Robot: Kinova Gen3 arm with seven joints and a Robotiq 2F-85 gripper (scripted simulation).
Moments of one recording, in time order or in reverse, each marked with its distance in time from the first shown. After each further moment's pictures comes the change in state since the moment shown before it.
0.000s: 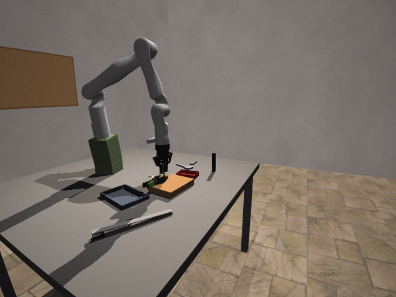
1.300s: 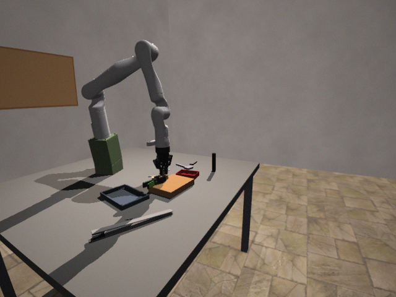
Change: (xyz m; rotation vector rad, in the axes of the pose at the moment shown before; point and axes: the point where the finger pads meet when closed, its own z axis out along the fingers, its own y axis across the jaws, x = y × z) arm 0.000 0.000 0.014 0.000 0.000 0.000
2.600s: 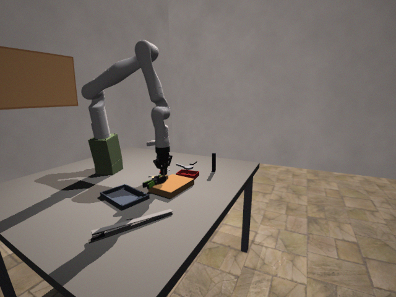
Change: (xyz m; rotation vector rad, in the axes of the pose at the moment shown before) arm 0.000 0.000 0.000 0.000 0.000 0.000
